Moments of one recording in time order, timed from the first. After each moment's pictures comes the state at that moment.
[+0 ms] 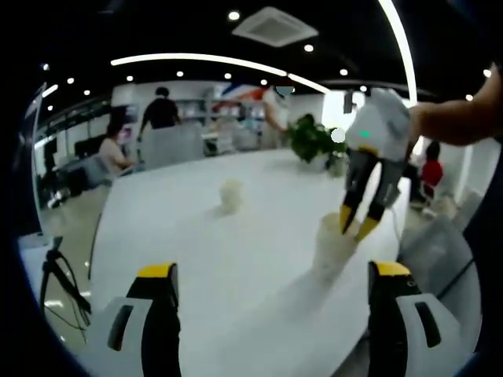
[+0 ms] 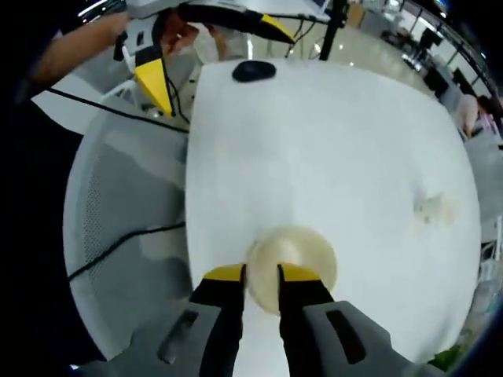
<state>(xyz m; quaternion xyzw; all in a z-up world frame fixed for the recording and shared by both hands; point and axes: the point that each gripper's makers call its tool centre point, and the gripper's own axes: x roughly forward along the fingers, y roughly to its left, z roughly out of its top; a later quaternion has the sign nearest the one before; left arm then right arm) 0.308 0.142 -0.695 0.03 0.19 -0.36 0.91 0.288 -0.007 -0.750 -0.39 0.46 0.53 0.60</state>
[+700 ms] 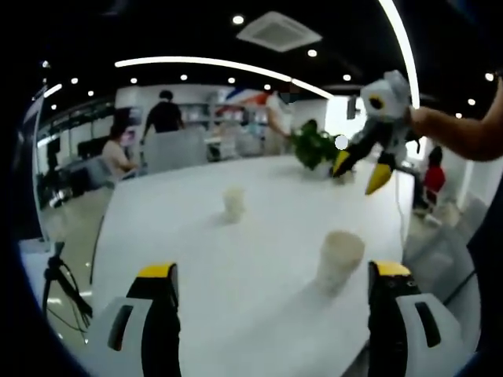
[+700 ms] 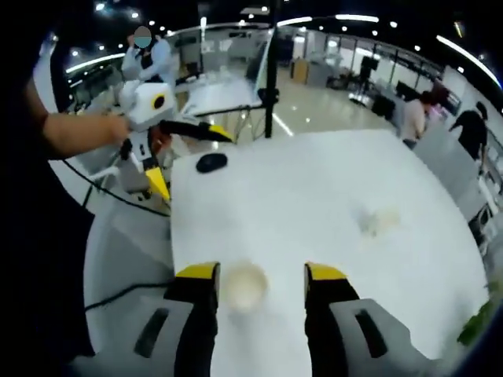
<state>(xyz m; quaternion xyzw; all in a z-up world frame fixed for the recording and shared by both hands) 0.321 0.141 -0.681 0.02 0.17 -0.35 0.92 0.341 -0.034 -0.651 -0.22 0.31 0.50 0.78</state>
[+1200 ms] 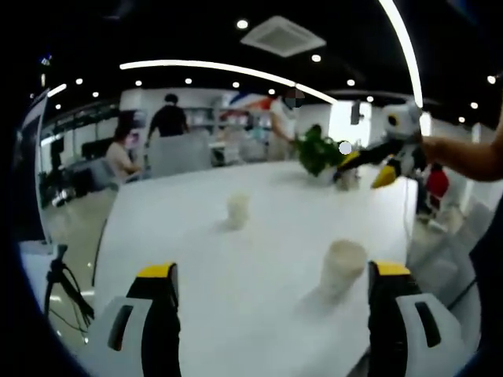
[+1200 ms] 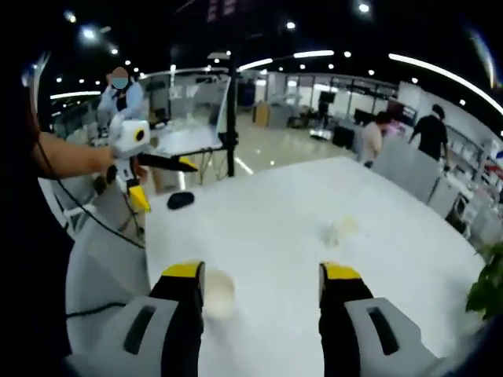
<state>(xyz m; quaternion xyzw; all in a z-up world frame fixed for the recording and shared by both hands) 0.326 0.142 -0.674 0.02 0.16 -0.34 0.92 0.353 -0.079 -0.643 -0.15 0.21 0.44 0.86</state>
